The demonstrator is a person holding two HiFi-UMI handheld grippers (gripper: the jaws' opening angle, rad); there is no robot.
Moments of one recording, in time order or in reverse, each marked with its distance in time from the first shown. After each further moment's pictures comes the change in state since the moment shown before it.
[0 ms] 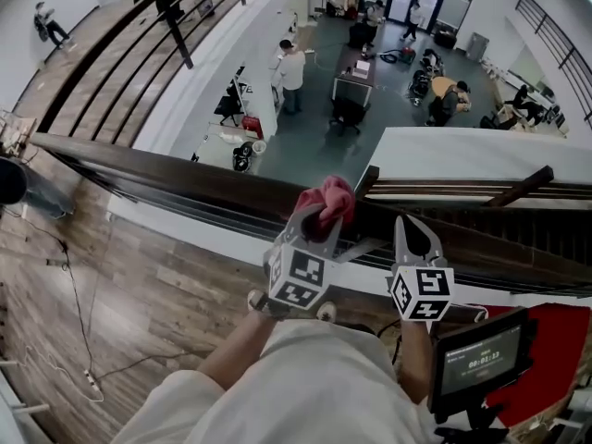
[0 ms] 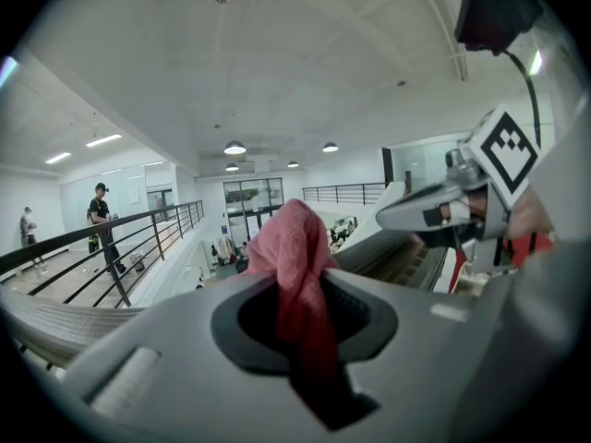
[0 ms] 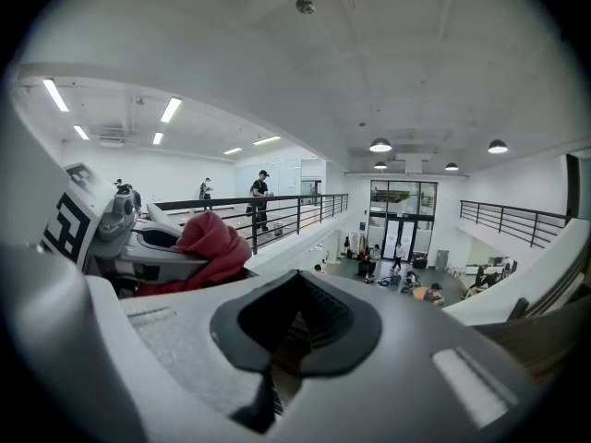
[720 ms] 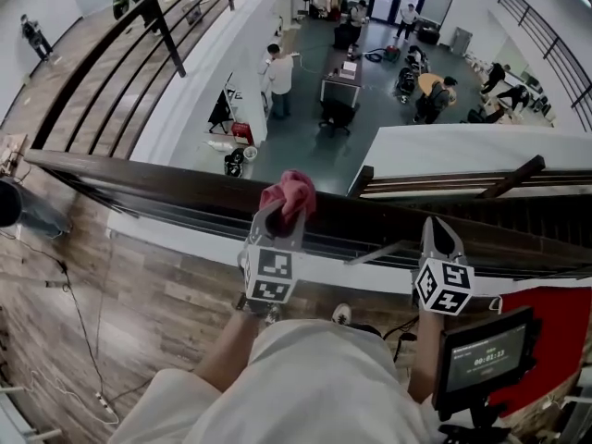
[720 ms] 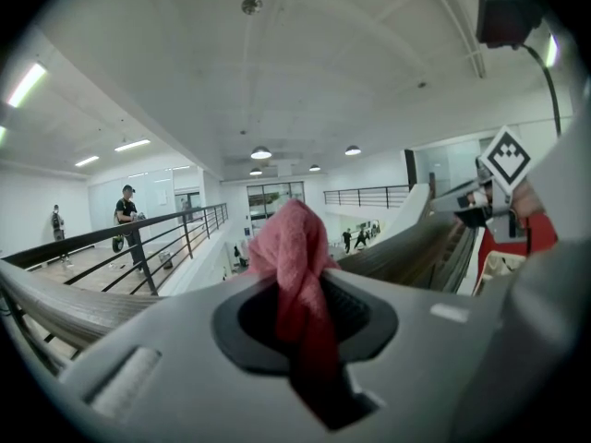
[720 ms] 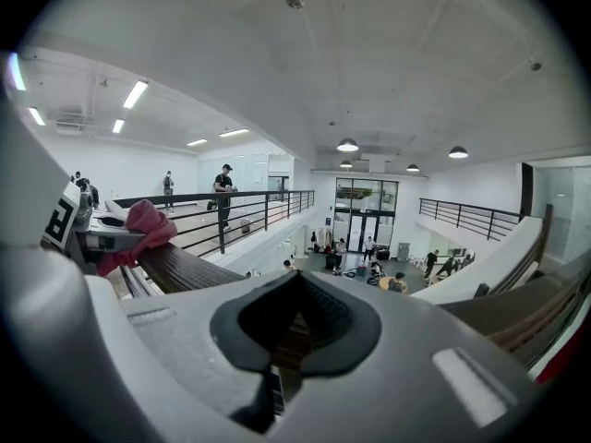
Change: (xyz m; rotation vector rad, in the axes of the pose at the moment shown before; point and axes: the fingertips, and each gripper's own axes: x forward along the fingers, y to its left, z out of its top) left arm -0.062 0.128 -0.033 -0.031 -0.030 0.136; right arm -0.002 -0.009 -0.006 0.061 0.041 -0.224
